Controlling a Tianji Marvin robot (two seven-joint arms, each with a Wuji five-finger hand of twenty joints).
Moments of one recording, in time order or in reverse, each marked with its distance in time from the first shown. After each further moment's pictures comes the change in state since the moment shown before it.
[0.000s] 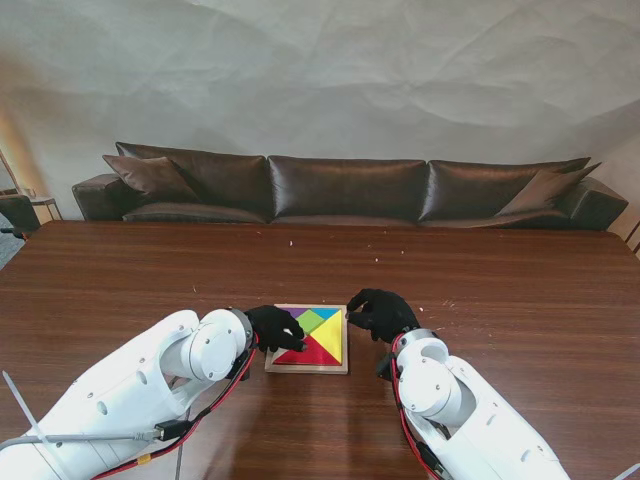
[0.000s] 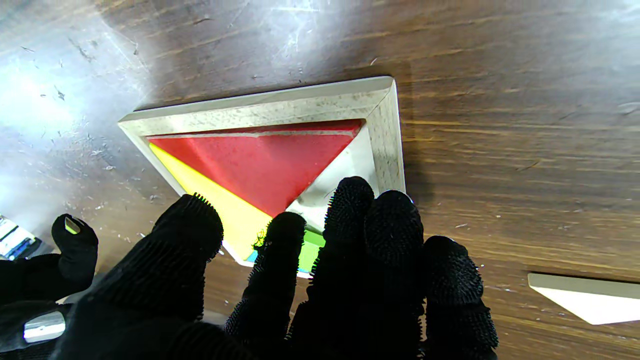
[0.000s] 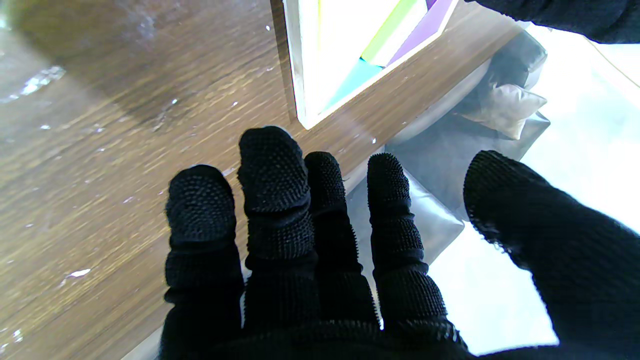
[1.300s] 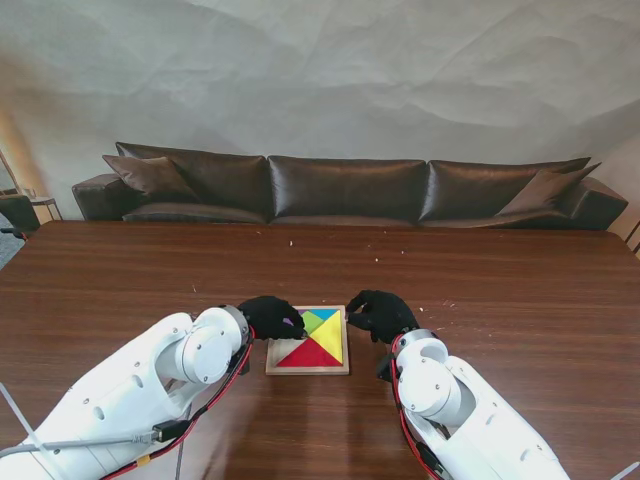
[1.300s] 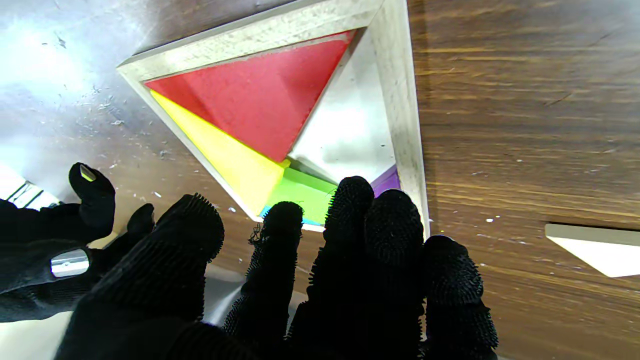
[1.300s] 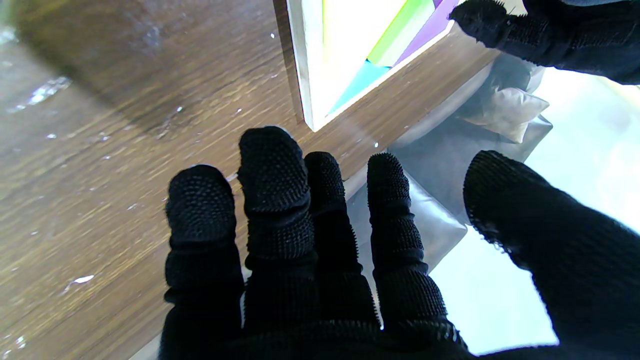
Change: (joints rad) left arm 0.039 -0.014 -0.059 0.004 0.016 -0.072 0.104; right arm 0.004 0.000 -0.005 0.008 0.005 0.002 0.005; left_hand 0.000 0.000 0.004 0.000 0.052 -0.025 0.030 0.108 0.000 0.000 -0.023 -0.016 -0.001 0.000 -0.011 -0.001 -0.001 0.000 -0.001 -0.007; right_hand 0.000 0.000 0.000 0.000 0.000 0.000 0.000 0.000 0.000 0.002 0.000 0.000 0.000 0.000 0.000 0.000 0.000 0.000 0.000 0.000
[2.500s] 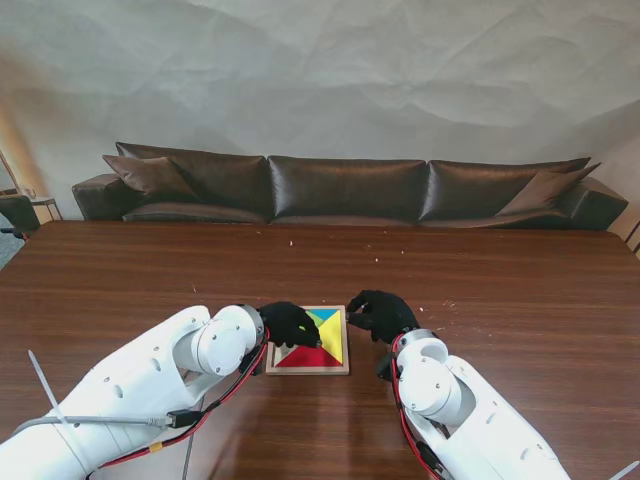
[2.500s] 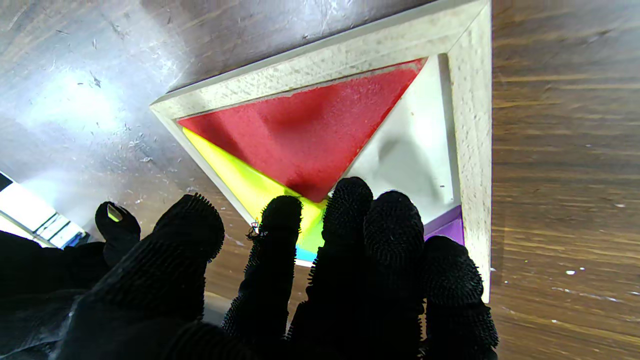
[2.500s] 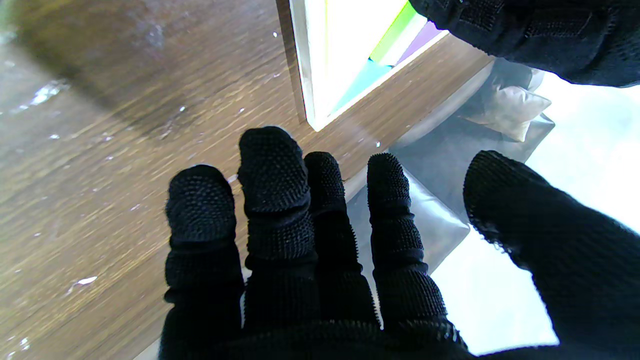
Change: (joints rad) left arm -0.119 -0.019 0.143 0.104 -0.111 -0.036 -0.025; right arm 0.003 -0.001 0.001 0.006 0.008 0.000 0.000; left_hand 0.000 0.000 0.000 0.000 0.044 -0.013 0.009 -0.030 0.006 -0.004 0.062 0.045 0.023 -0.001 0.029 0.001 0.012 0.000 0.011 0.002; right_hand 0.000 0.000 0.000 0.000 0.000 0.000 0.000 0.000 0.000 0.001 0.000 0.000 0.000 0.000 0.000 0.000 0.000 0.000 0.000 0.000
